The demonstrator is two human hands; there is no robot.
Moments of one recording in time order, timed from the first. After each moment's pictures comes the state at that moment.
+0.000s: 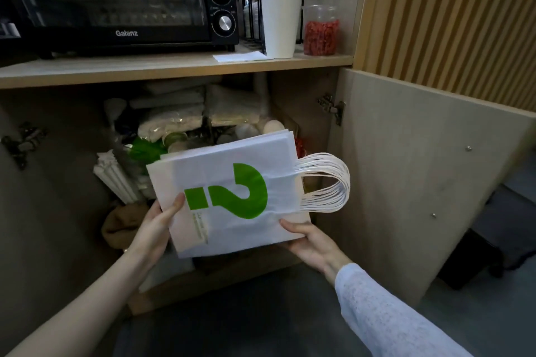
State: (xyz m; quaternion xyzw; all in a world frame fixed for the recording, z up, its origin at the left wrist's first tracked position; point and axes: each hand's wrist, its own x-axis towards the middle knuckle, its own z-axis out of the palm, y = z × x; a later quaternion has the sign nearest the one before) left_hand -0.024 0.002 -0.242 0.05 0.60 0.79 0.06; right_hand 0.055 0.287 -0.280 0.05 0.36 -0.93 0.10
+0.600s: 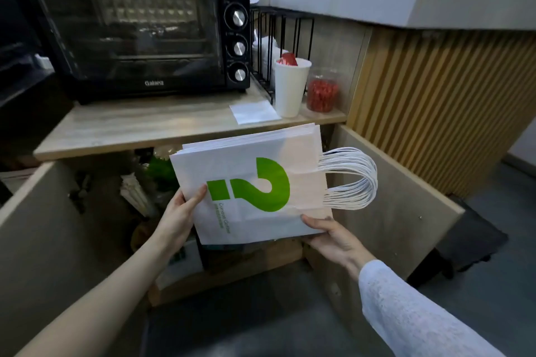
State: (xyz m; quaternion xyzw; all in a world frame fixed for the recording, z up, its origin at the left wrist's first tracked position) left_hand -0.004 0.007 -0.063 0.08 0.58 0.80 0.10; right_hand 0.102 0.290 -0.080 0.09 0.39 -0.91 0.06
